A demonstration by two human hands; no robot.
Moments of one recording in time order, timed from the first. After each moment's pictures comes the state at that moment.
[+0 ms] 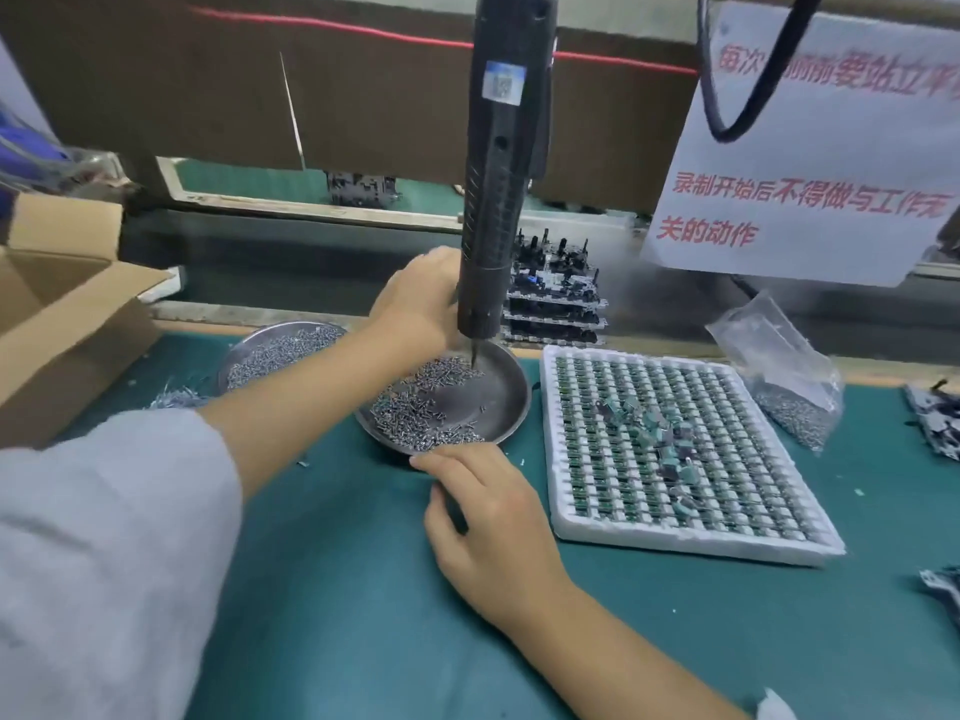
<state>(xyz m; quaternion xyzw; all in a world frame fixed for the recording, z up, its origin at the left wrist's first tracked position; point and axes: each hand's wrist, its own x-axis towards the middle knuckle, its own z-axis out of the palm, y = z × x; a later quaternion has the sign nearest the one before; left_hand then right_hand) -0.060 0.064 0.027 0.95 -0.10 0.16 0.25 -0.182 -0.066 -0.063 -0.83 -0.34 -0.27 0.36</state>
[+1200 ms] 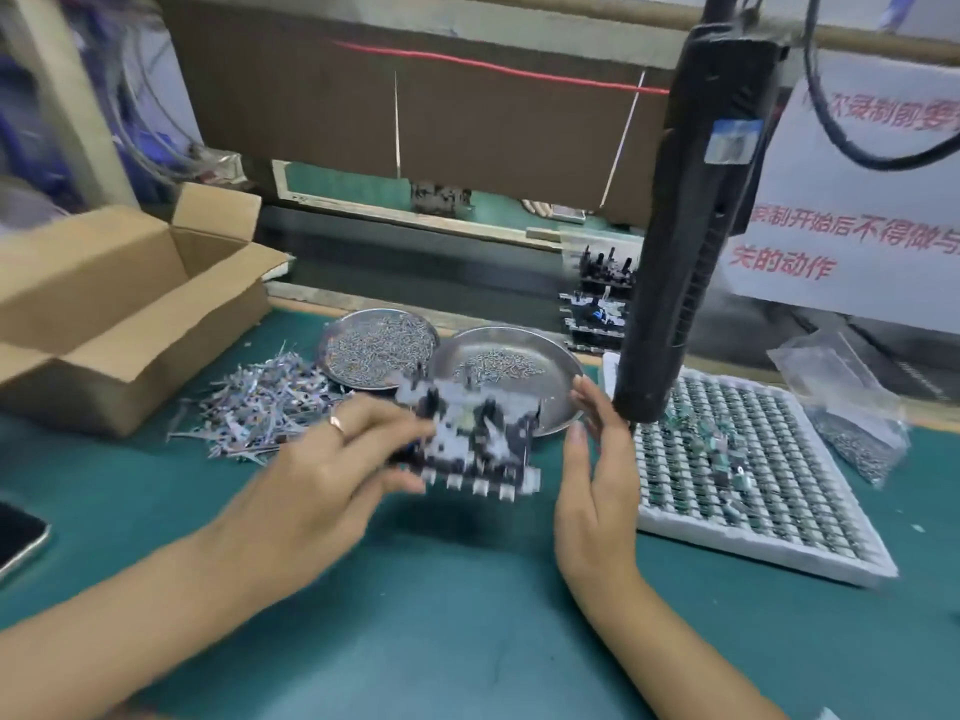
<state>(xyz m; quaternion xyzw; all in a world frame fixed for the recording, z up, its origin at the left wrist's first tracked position) -0.268 0.126 -0.012 0.92 -0.19 0.28 0.21 -0.191 -0.071 -0.058 -0.72 -0.19 -0.23 0.62</state>
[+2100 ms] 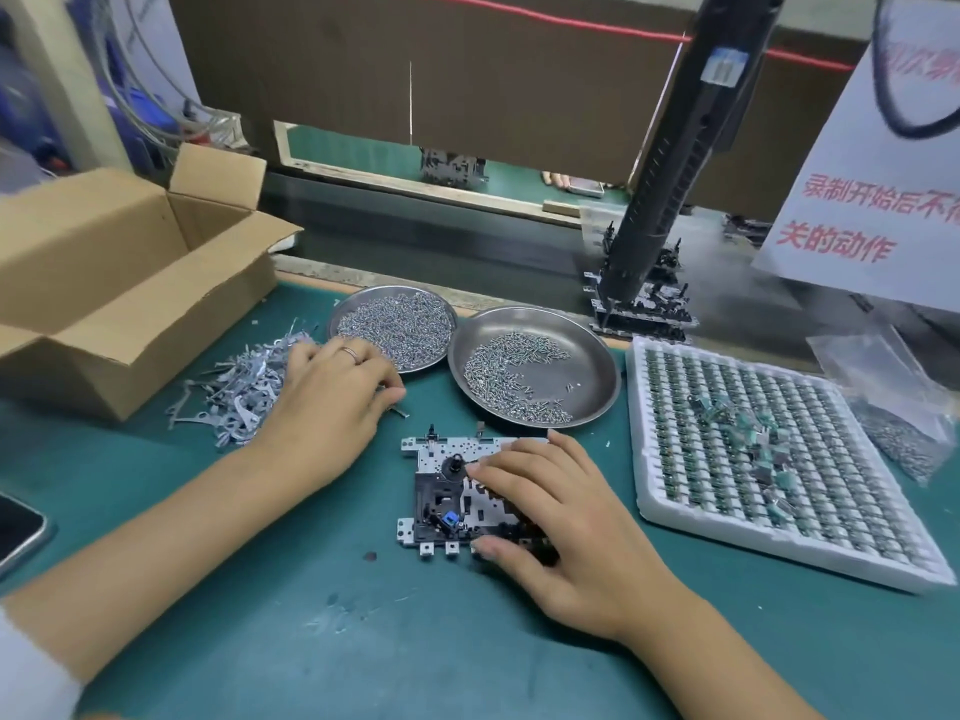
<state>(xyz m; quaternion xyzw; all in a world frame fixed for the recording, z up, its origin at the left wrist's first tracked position) -0.202 0.165 -0.034 0.97 0.01 0.20 0.12 -0.197 -0.080 -0.056 -0.83 -0.49 -0.15 0.22</state>
